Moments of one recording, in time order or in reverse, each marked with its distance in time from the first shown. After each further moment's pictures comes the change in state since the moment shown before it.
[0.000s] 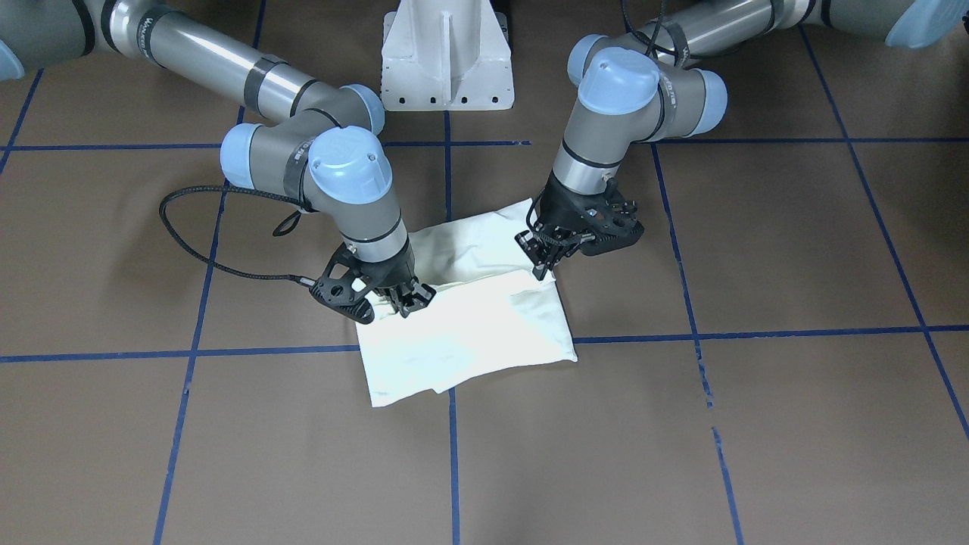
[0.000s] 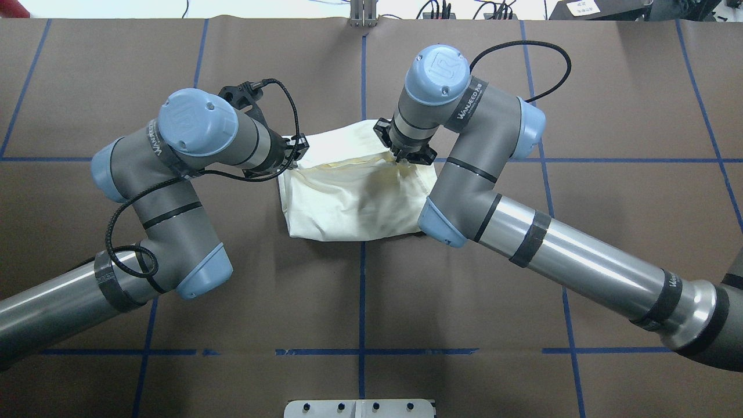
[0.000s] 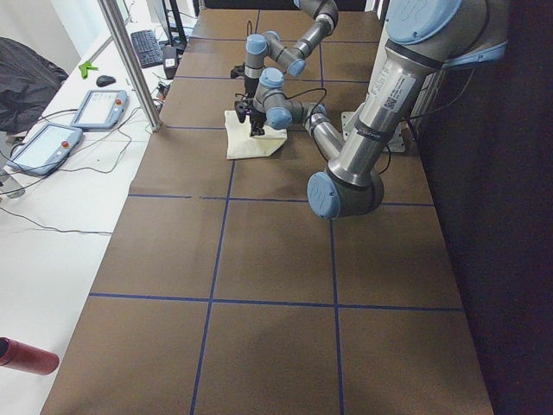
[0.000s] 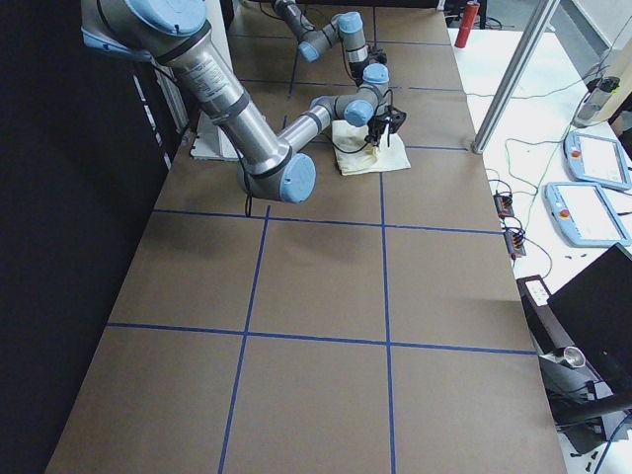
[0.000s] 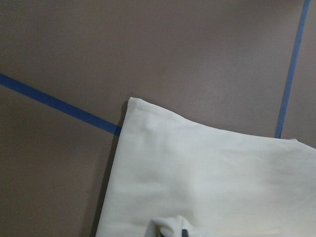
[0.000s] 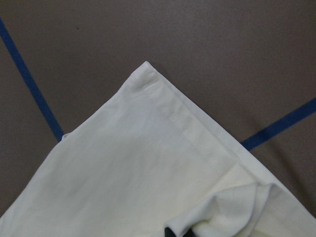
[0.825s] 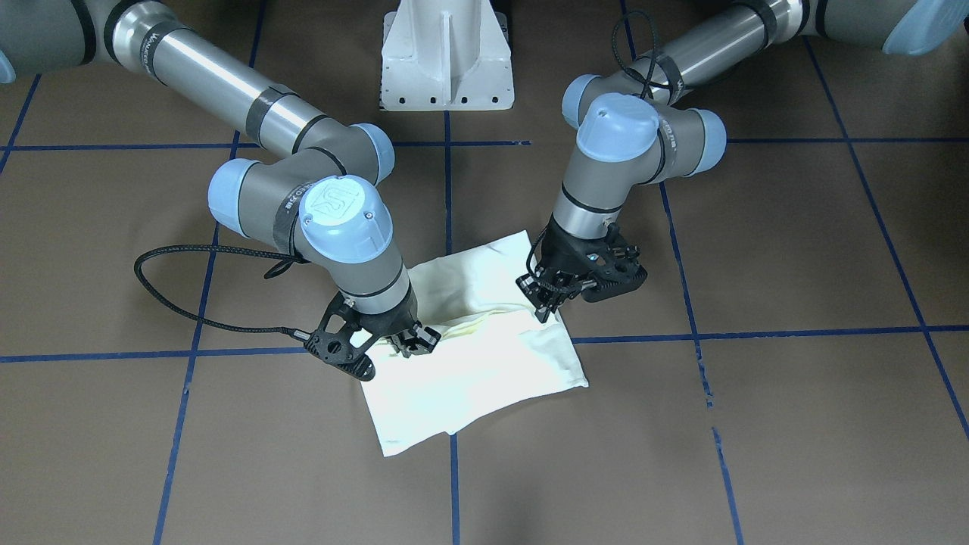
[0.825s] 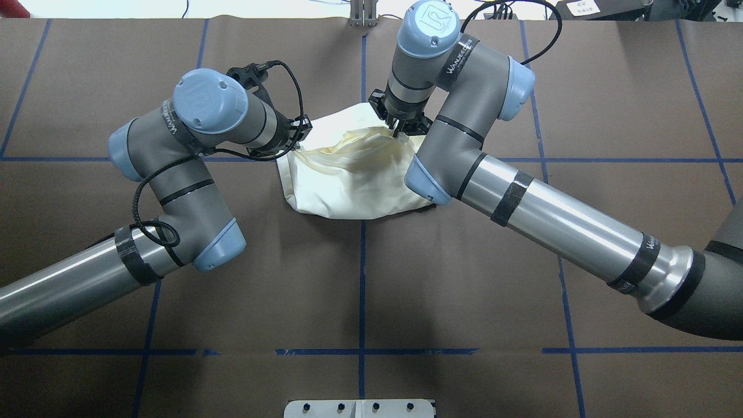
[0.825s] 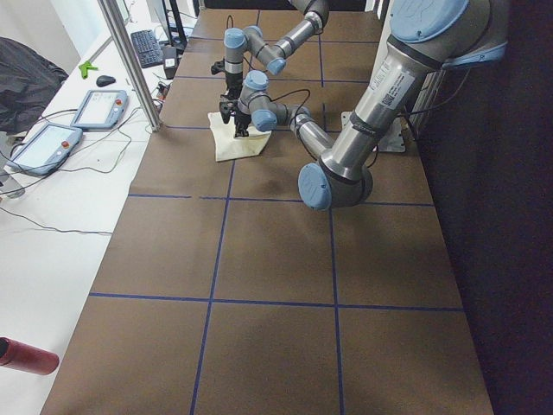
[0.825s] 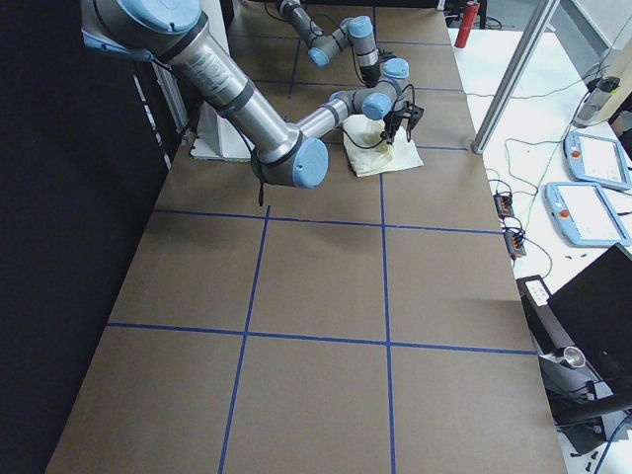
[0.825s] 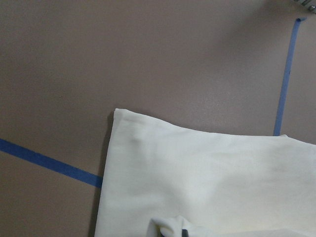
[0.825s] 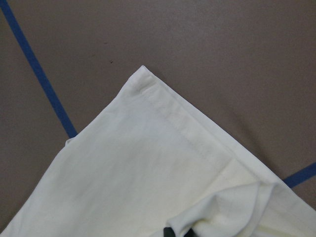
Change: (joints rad) left arm -0.035 -0.068 0.133 -0.036 0.006 0.031; right arm 0.053 0.111 -0.163 0.005 0.045 -0.095
